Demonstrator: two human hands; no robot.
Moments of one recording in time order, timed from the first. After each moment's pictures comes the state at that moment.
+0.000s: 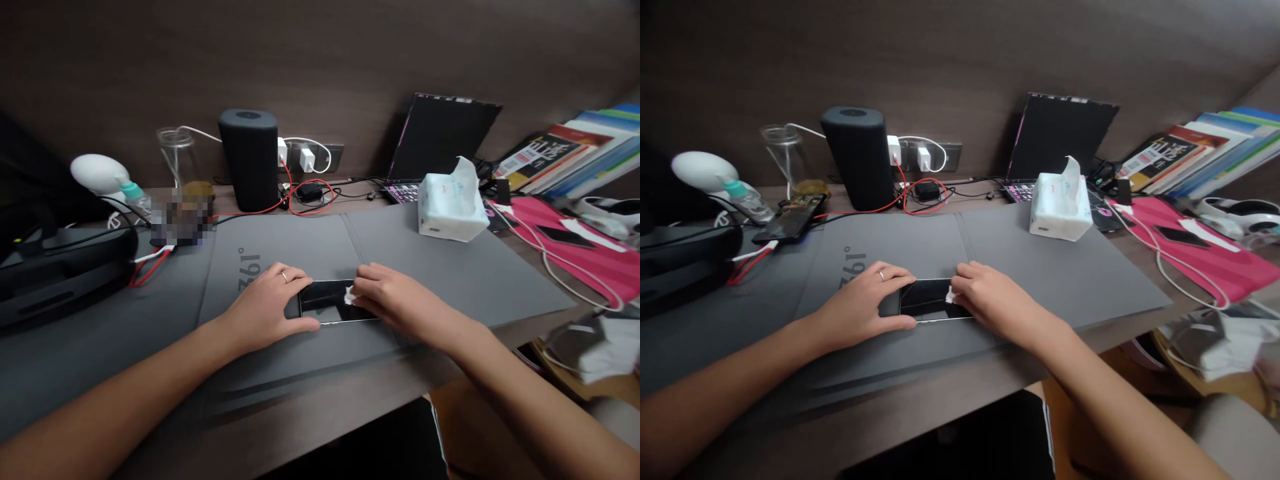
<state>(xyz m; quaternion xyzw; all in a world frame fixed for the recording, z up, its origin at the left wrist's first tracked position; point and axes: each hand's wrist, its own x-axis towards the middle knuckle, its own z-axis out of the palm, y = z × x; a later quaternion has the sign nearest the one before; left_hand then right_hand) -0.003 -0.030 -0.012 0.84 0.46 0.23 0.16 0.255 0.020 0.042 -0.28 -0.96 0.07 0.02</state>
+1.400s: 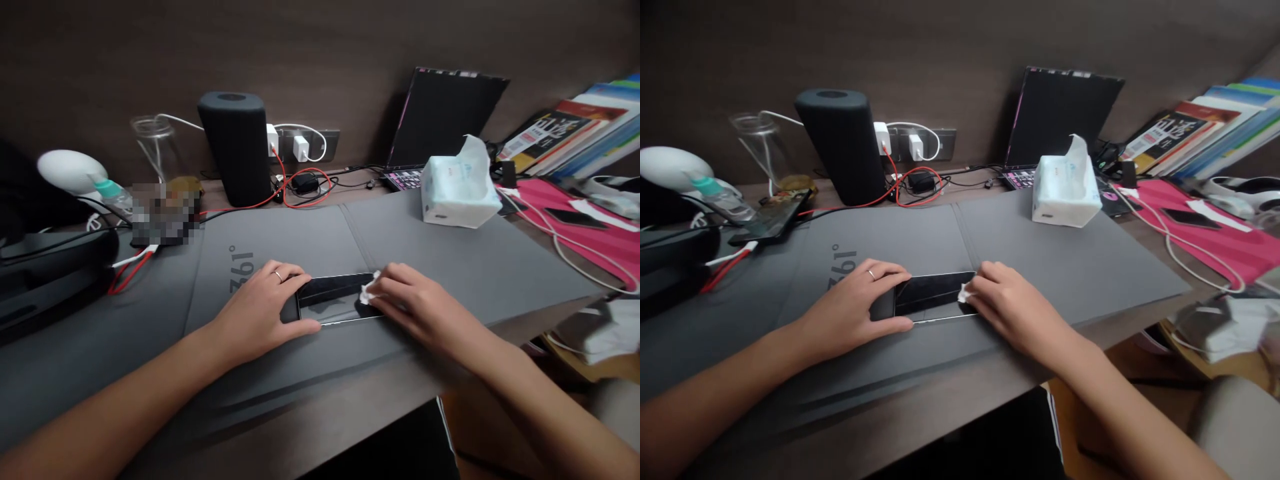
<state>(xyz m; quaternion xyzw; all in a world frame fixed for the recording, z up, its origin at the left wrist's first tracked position) -0.003 -0.032 -0.010 0.84 0.47 0.21 0.16 0.278 0.001 0.030 -0.36 -0.93 0.10 0.09</state>
